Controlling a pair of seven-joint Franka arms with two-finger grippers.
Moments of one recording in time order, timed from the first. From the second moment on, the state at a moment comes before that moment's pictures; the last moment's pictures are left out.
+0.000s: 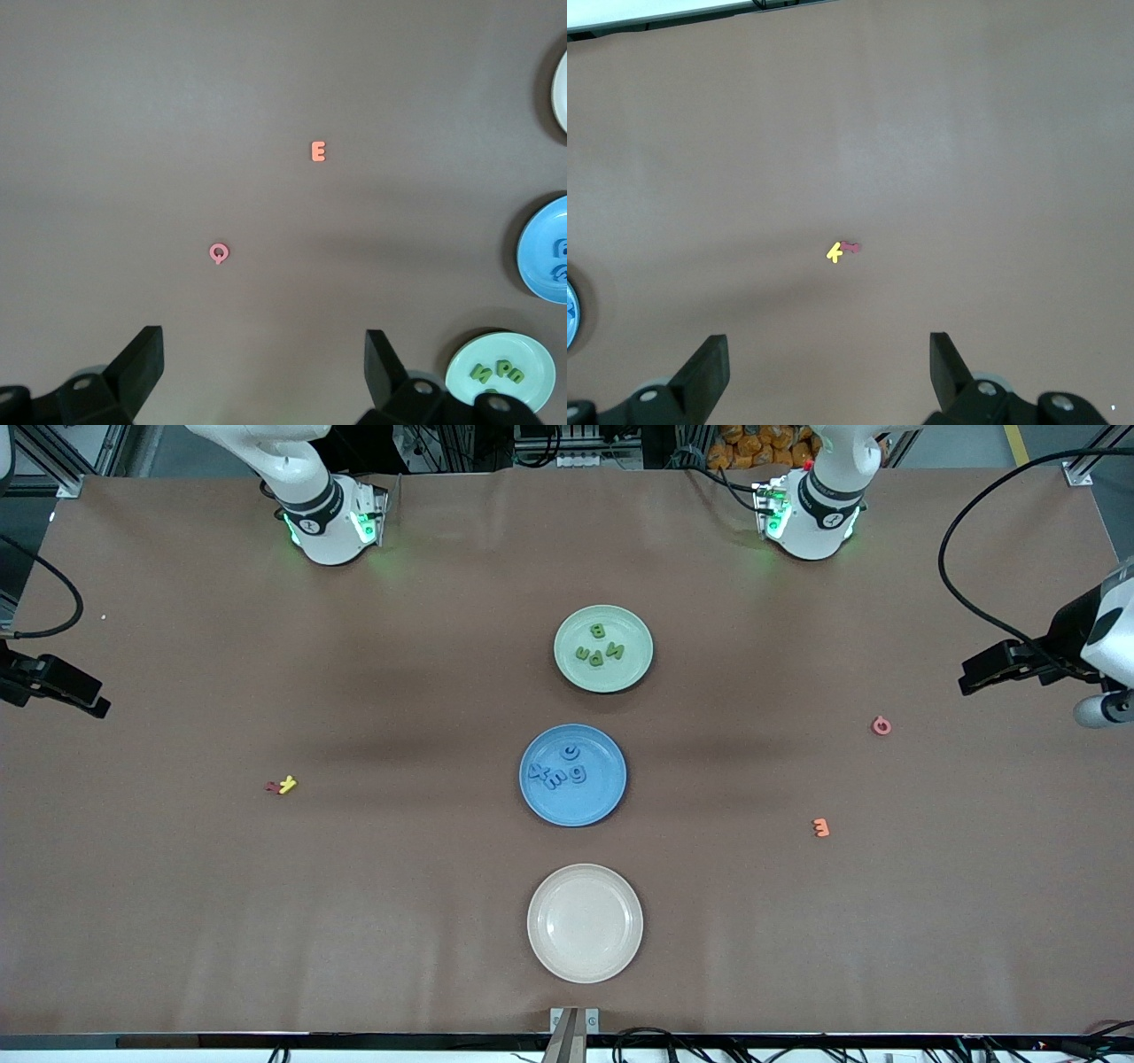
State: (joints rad) left arm 0.08 0.13 -0.16 -1.40 0.02 1.48 -0.21; right arm -0.04 0.11 -0.01 -1.43 -0.02 1.60 0.11
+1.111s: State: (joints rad) left arm 0.08 0.06 -0.19 -1.48 0.02 1.59 -0.24; right arm -0.04 0.12 -0.01 -1.43 -0.02 1.60 0.11
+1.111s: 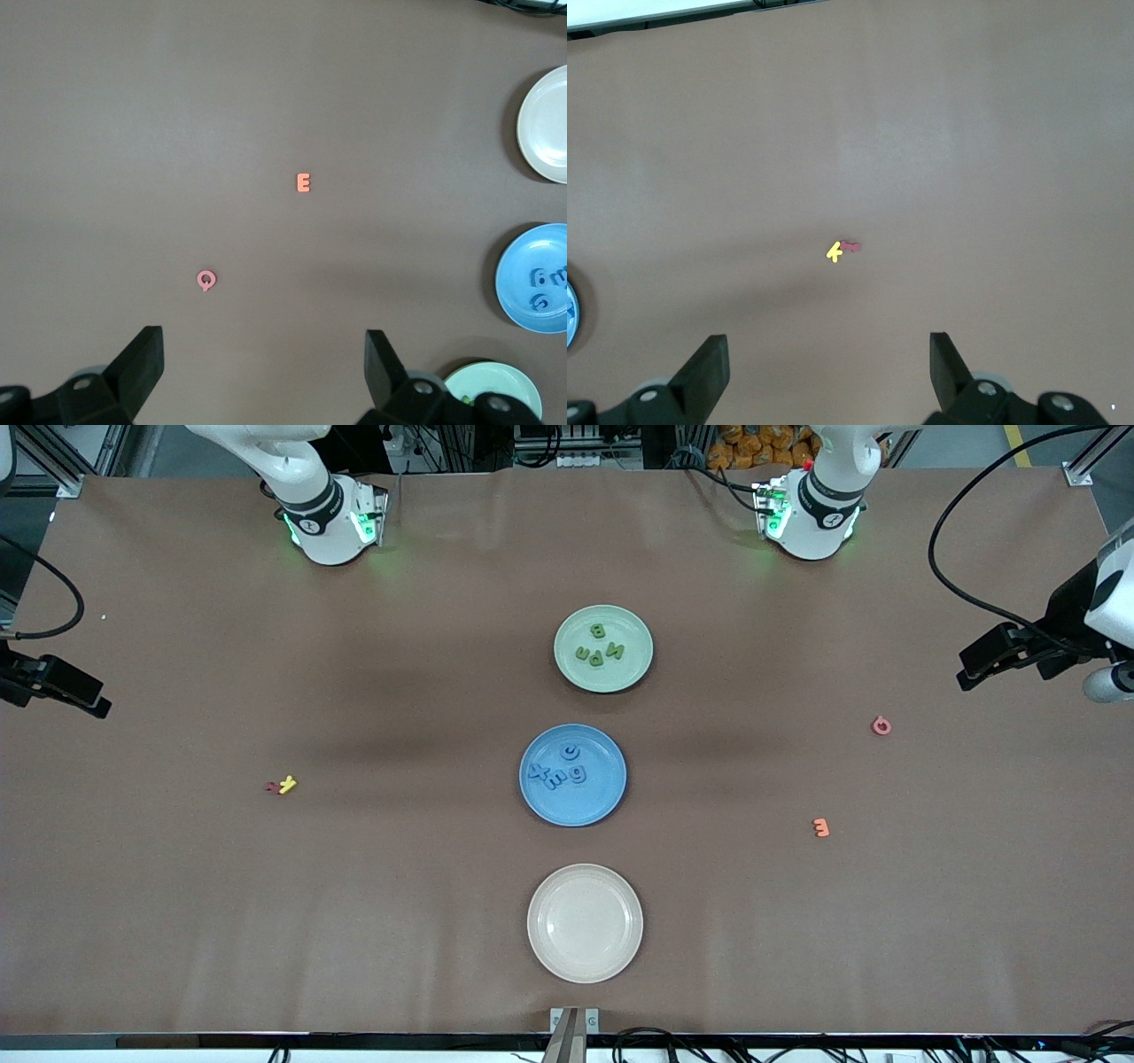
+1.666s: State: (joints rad) left arm 0.08 0.04 -0.17 -1.49 0.02 1.61 -0.24; right arm -0.04 0.12 -0.01 -1.43 -0.02 1.60 0.11
